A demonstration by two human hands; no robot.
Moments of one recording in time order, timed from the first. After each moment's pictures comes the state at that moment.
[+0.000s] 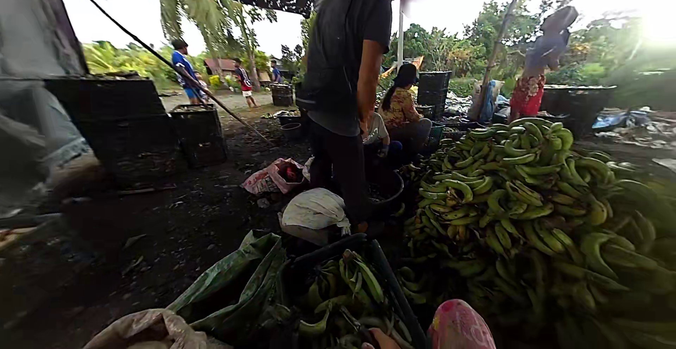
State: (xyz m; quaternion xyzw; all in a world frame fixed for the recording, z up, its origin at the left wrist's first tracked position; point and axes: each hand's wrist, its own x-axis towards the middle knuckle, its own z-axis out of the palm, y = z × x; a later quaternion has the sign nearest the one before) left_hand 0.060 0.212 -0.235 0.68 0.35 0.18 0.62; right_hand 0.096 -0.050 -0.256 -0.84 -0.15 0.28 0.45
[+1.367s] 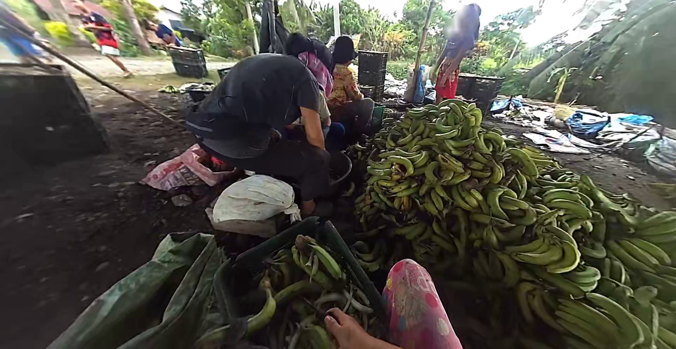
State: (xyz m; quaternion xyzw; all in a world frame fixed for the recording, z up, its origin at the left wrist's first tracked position) left_hand 0.028 0.105 -0.071 0.45 0.46 0.23 0.73; right_hand 0.088 -0.033 -0.266 -0.78 -0.08 0.34 0.52
